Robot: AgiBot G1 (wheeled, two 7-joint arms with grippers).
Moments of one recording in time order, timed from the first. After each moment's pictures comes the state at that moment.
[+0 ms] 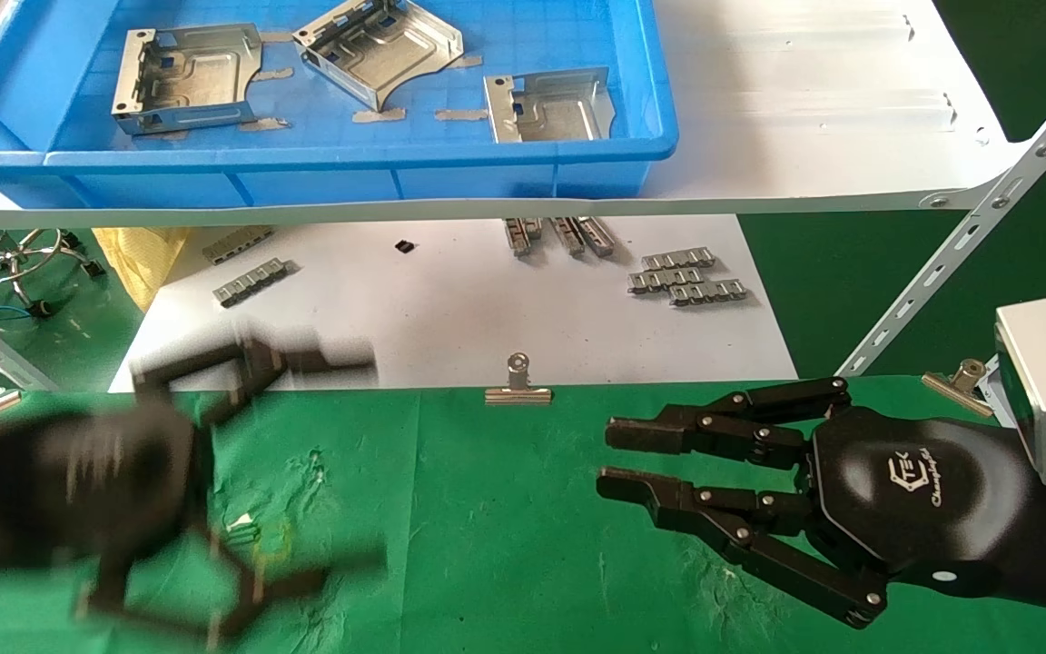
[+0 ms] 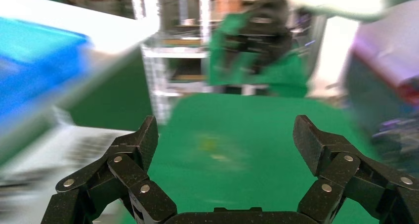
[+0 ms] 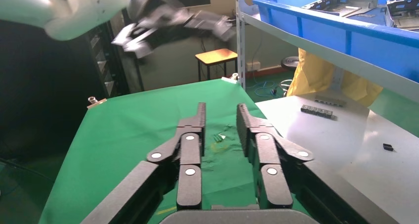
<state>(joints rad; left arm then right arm) -1.27 0.67 0.29 -1.22 0.82 1.45 -0.18 1.09 -0.56 -0.38 1.24 -0.65 -1.44 0.12</state>
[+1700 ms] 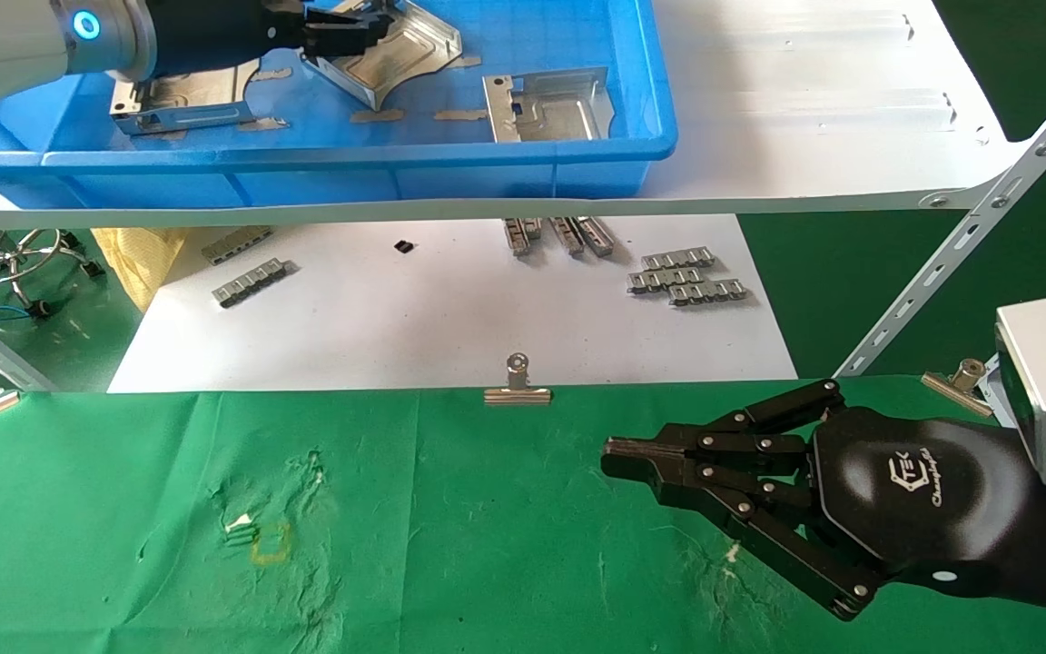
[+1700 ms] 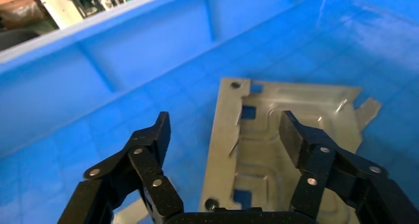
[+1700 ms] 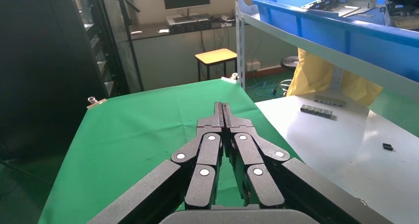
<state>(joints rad) -2.08 1.30 0.56 0.02 1.38 0.80 -0.04 1.09 -0.56 -0.38 1.24 -0.65 -1.44 0.12</state>
